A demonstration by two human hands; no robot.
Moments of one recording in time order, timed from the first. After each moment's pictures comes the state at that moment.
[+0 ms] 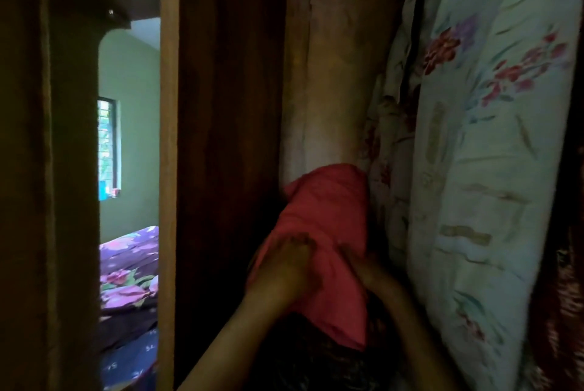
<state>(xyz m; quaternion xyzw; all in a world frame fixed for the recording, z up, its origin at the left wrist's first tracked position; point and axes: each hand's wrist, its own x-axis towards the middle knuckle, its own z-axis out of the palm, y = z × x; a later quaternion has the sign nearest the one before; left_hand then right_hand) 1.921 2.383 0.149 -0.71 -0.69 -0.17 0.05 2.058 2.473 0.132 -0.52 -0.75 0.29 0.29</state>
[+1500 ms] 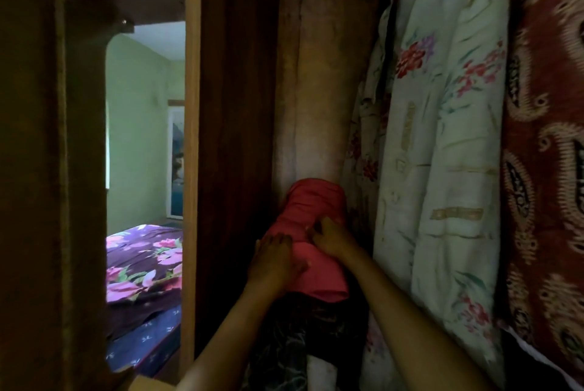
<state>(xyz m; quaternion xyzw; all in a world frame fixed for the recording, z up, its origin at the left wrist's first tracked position) 1.920 2.377 0.110 -0.64 -0.72 -0.24 0.09 2.033 2.465 0.138 -0.45 -0.83 0.12 0.32</state>
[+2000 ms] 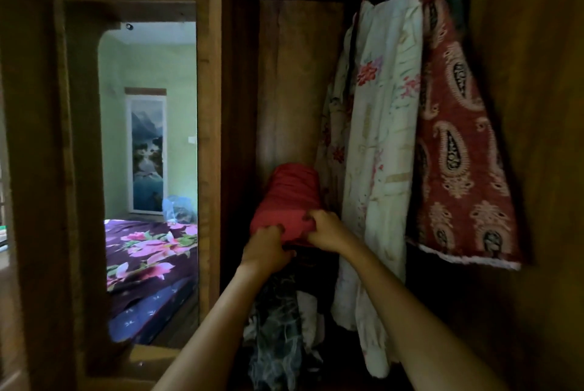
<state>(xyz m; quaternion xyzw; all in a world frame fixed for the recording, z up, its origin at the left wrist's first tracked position) 1.936 2.268 0.112 -0.67 -0.68 -0.31 -0.02 2.074 2.324 0.137 -0.42 -0.85 0.12 0.30</state>
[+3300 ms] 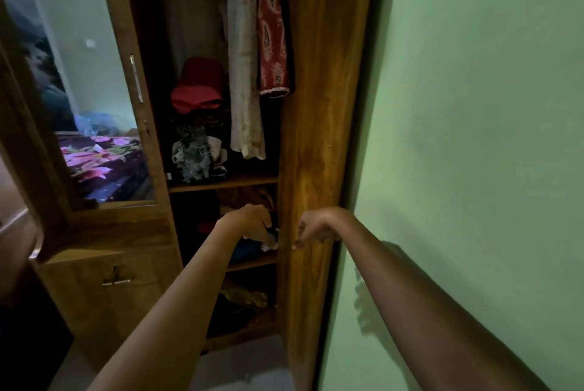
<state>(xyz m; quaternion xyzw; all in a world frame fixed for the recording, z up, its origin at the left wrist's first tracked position) 2.146 1.875 0.012 -0.77 -0.62 0.05 -0.17 2.305 1.863 0.025 -0.62 -0.74 0.23 -0.11</state>
